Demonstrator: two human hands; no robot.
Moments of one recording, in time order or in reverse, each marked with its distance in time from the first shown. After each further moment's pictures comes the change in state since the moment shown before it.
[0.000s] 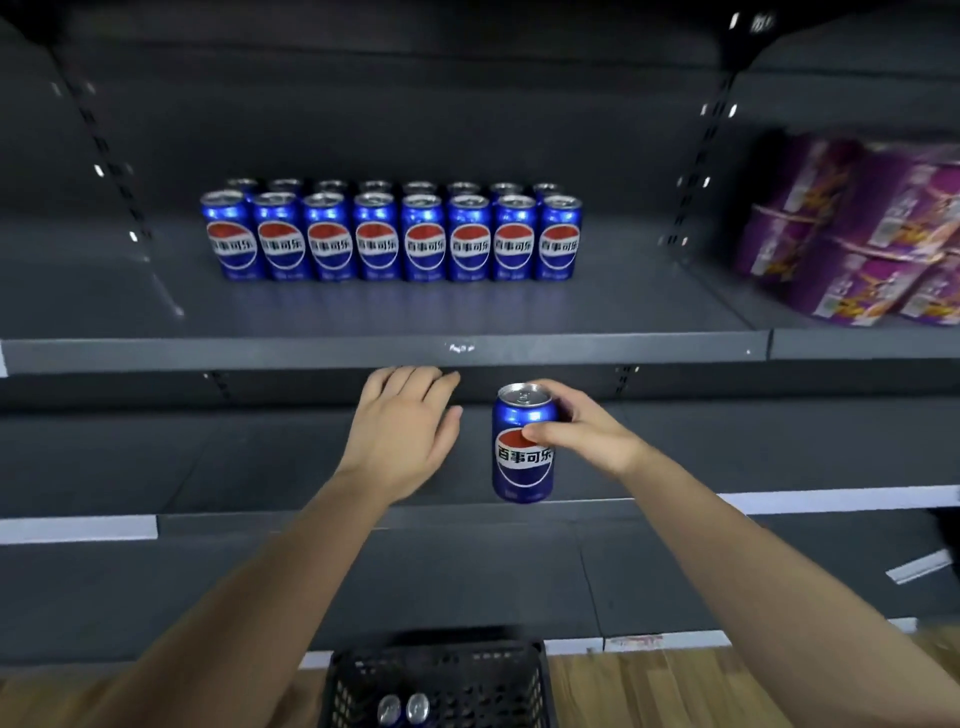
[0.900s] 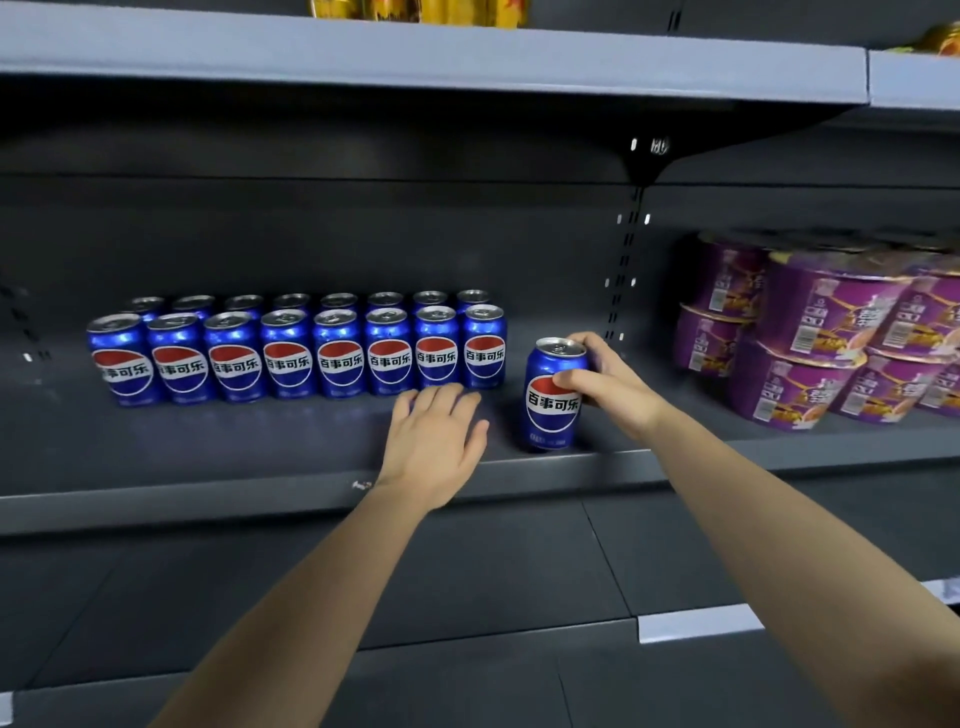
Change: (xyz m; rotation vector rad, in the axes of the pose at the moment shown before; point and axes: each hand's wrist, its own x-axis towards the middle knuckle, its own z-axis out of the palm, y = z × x) left_hand 0.170 0.070 0.038 0.000 0.008 0.012; right_hand 0.078 -0.067 -0.183 0.009 0.252 -0.151
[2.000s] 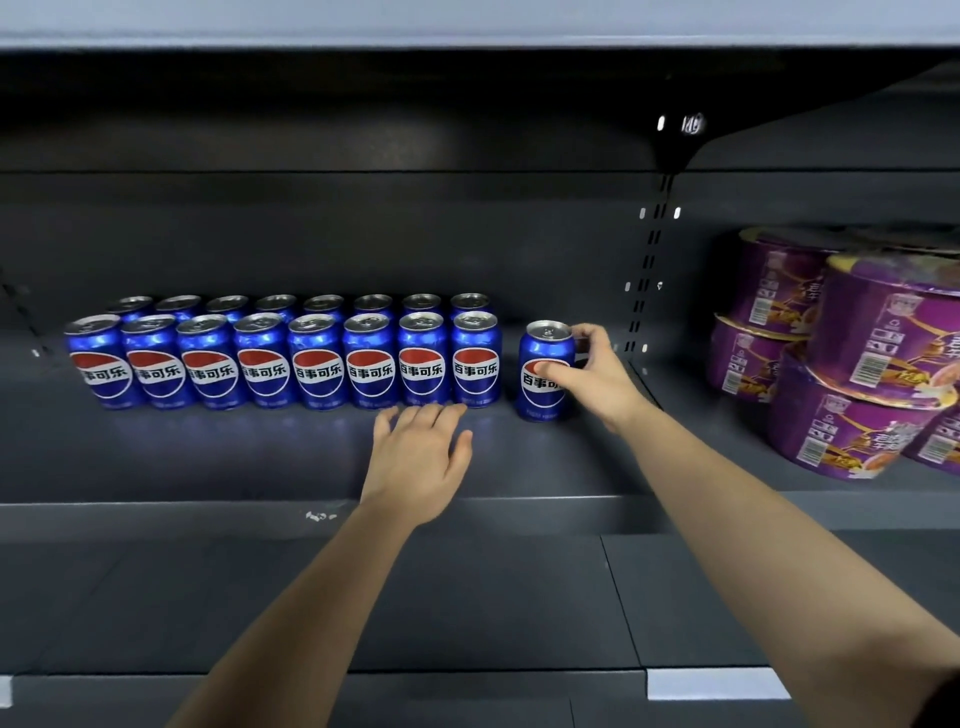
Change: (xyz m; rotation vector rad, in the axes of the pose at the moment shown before) left_hand 0.031 0.009 0.040 -0.052 -0.032 -0.151; right_hand 0.093 0.047 -0.026 -0.046 0.172 -0.040
